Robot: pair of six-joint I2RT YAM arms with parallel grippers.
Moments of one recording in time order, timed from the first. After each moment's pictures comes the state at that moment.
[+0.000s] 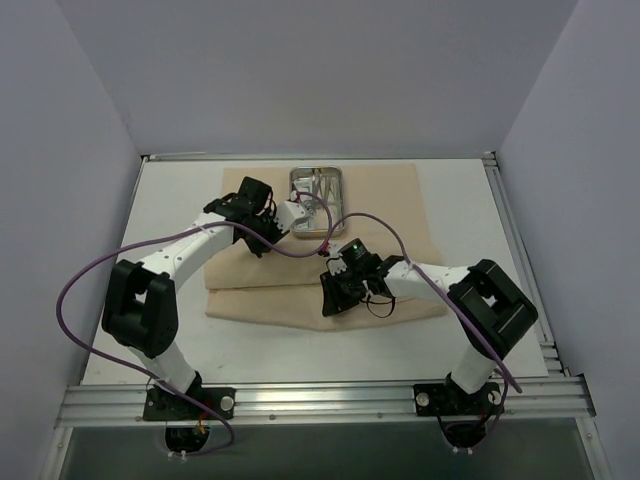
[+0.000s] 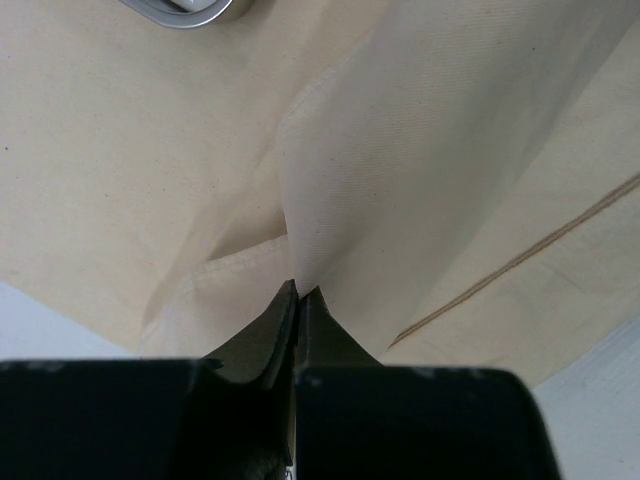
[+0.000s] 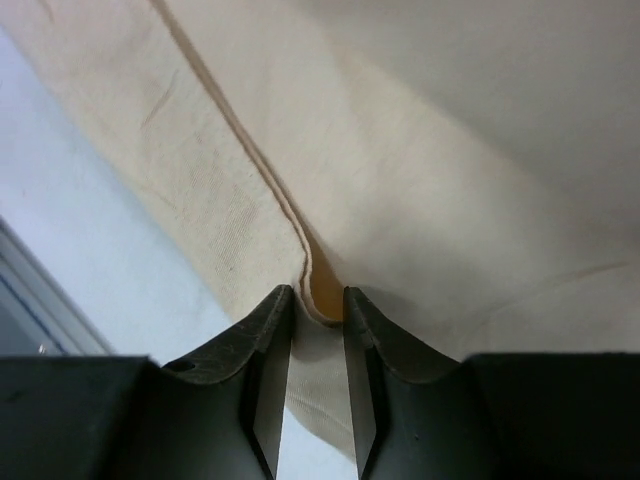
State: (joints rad) left arm -0.45 1.69 1.32 -0.69 0.16 0.55; right arm 0.72 1.68 0.83 -0.13 -0.38 0.30
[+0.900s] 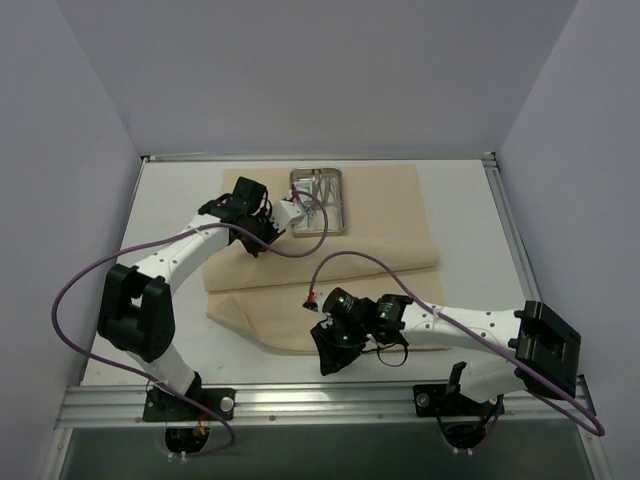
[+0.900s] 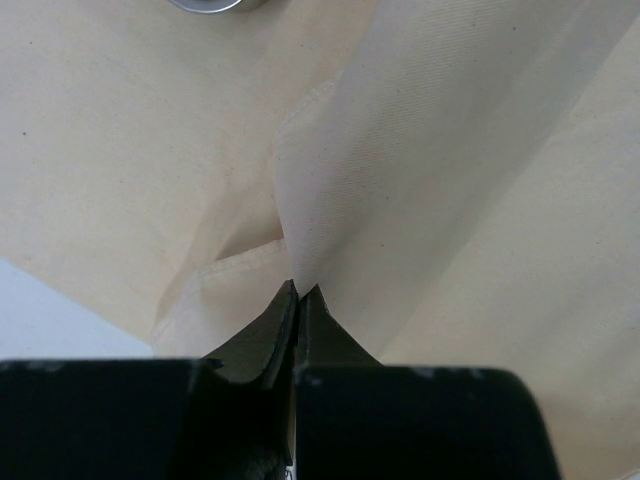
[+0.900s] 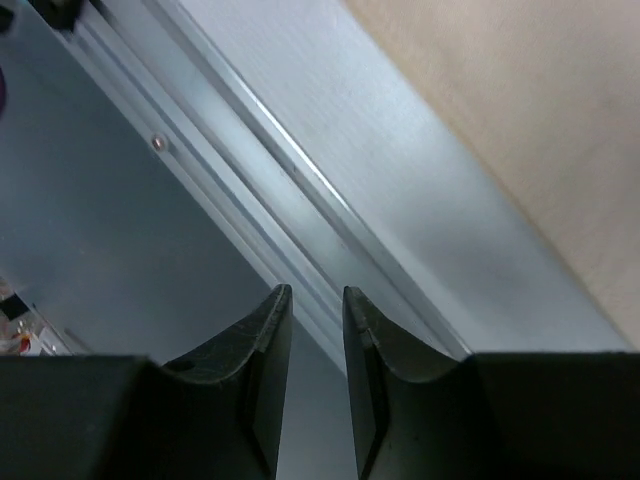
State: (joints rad) left arm -0.43 1.67 1.31 -0.68 0.16 0.56; right arm 1.14 1.36 0.74 -0.45 -0.32 0.56
